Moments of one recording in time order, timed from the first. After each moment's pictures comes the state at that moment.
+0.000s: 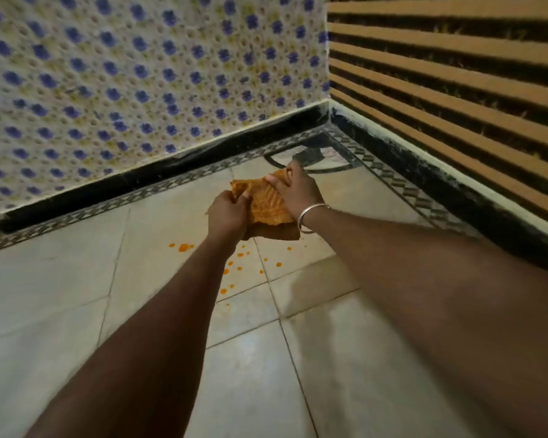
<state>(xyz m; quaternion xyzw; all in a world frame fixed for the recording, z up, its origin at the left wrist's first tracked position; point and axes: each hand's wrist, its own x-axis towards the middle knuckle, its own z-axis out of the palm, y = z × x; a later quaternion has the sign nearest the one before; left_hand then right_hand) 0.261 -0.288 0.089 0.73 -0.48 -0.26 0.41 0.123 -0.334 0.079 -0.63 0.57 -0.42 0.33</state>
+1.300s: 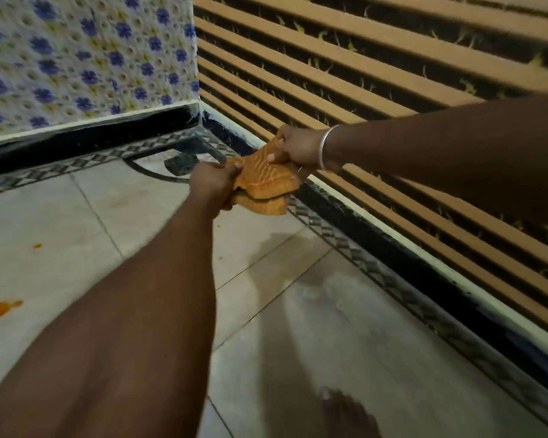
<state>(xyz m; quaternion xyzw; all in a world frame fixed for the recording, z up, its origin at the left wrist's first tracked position) 0.150 -0.409 0.106 0.58 -0.56 -0.48 0.35 -0.017 -0.365 0.208 -0.55 0.73 -0.16 0.38</state>
